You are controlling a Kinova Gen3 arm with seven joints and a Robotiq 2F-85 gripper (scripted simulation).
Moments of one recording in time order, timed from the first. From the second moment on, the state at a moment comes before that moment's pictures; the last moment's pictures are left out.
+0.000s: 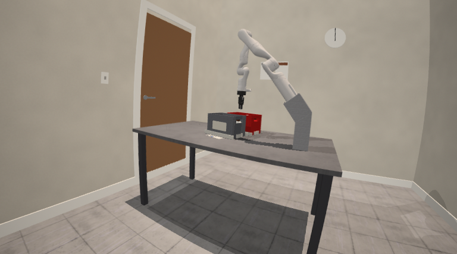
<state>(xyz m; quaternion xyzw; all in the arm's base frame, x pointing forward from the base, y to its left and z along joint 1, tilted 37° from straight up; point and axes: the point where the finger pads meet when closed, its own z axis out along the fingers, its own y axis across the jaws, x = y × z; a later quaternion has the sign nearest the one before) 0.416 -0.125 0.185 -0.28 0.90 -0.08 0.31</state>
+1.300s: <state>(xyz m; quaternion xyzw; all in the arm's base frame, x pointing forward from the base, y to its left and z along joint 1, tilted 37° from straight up) 0.428 -0.300 0.188 -0.28 0.90 -0.08 0.31</state>
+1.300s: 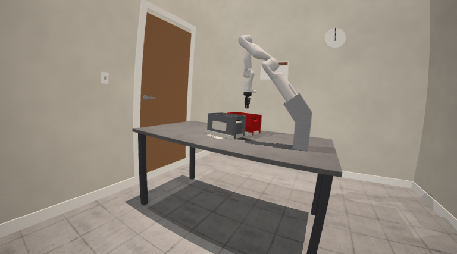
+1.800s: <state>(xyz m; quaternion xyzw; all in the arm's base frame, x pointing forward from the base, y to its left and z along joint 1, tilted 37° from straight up) 0.431 -0.322 0.187 -0.28 0.90 -0.08 0.31</state>
